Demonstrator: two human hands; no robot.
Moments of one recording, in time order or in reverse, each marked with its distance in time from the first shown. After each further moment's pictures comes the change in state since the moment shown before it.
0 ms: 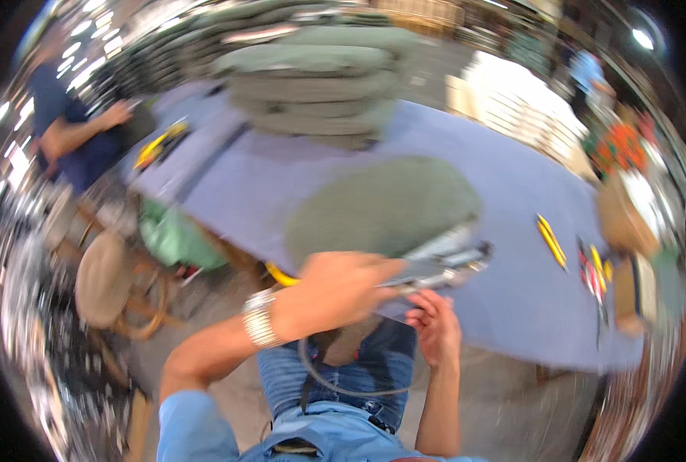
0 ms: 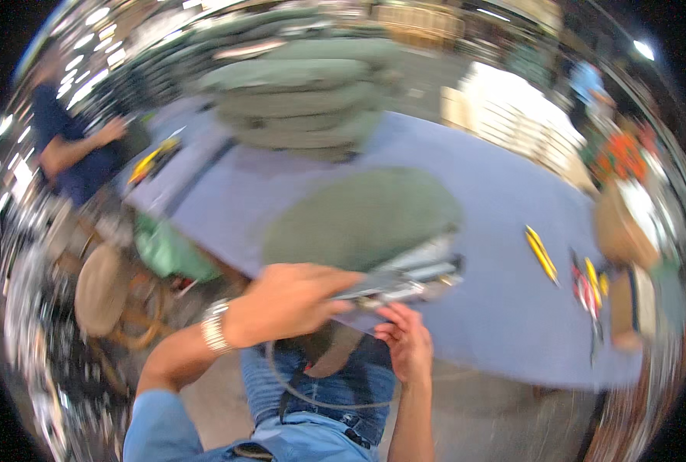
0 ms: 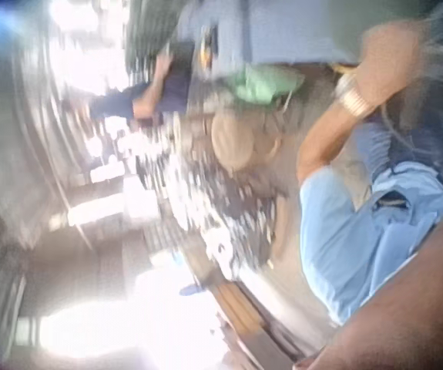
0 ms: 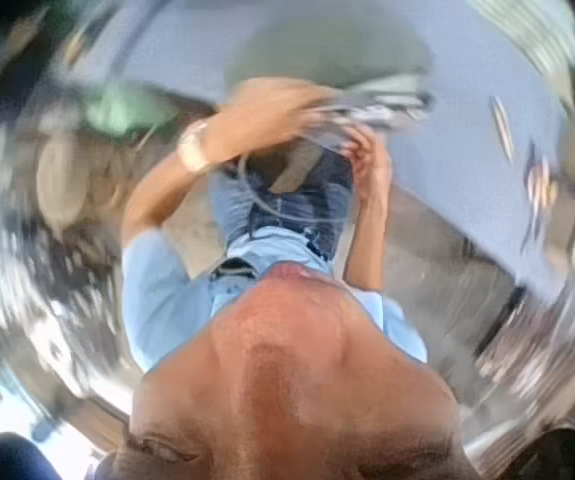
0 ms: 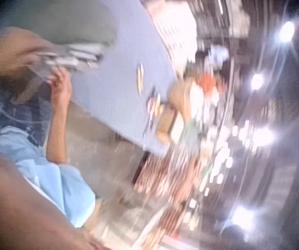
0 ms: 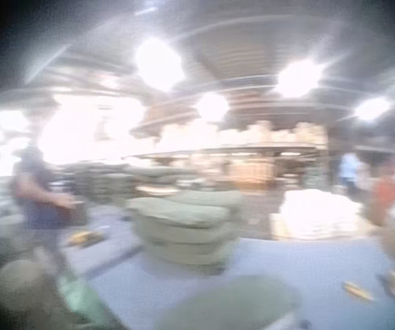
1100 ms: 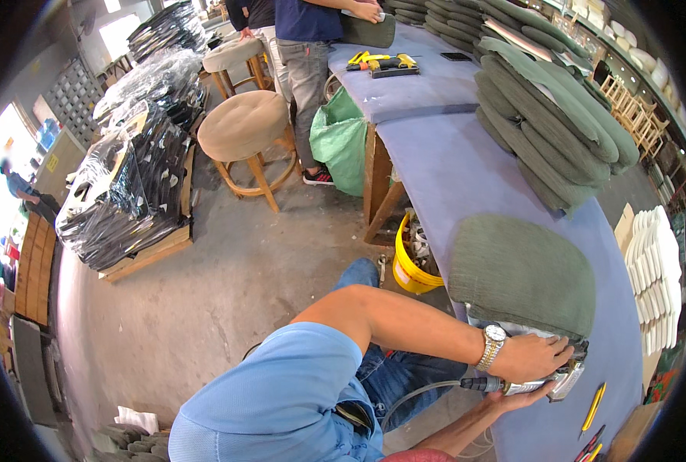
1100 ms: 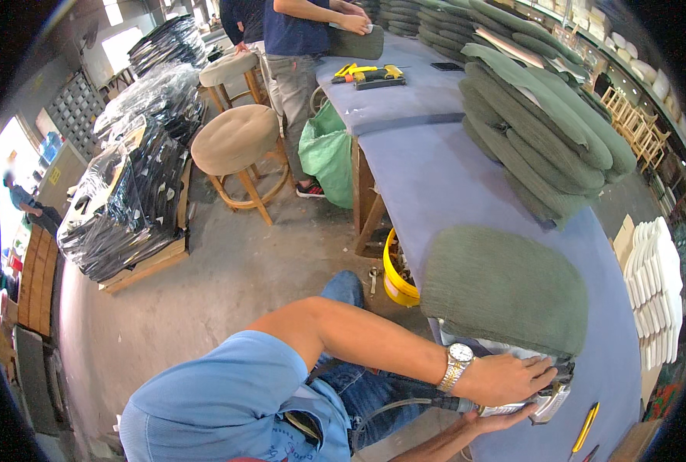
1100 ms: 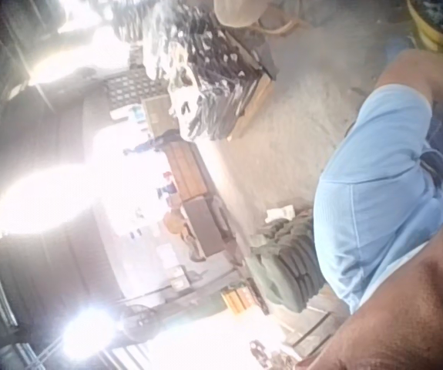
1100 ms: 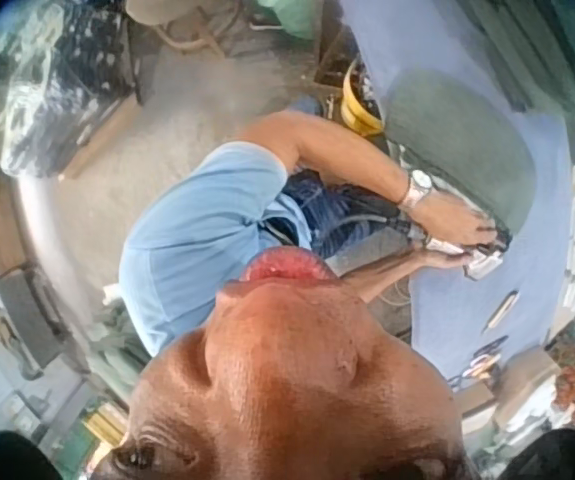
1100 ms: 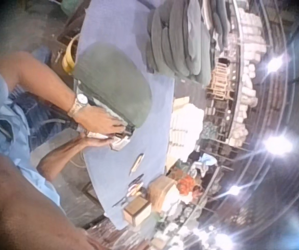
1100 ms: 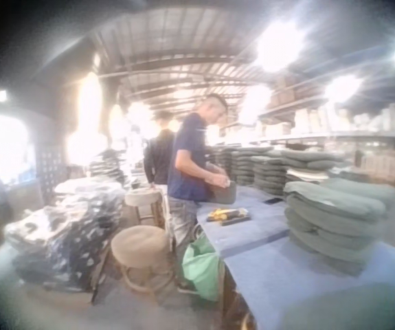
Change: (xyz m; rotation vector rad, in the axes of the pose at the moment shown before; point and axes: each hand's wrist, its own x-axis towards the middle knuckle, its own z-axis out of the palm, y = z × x) left_hand 0.080 0.018 0.165 0.009 0.291 0.016; right_hand 0.059 -0.018 -0.001 0.061 0.287 -0.375
